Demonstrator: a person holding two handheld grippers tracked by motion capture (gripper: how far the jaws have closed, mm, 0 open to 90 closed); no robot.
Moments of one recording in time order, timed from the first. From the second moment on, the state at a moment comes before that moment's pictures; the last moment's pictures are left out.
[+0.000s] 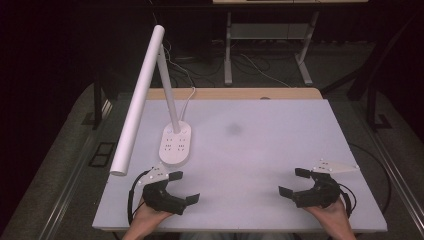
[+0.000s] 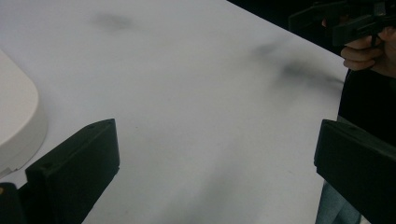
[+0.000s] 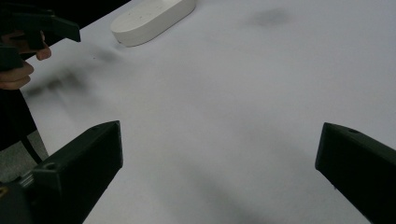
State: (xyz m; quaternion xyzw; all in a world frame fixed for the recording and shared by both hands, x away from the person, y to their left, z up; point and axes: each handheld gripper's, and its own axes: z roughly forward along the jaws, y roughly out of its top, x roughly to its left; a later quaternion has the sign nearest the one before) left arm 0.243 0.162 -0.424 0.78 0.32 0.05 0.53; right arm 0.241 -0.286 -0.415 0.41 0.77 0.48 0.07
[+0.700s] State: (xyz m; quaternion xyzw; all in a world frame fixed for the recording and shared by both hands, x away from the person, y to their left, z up) left arm 0.246 0.164 -0.424 0.78 0.33 0.05 0.52; right arm 0.241 -0.287 -0.418 0.42 0.77 0.48 0.06
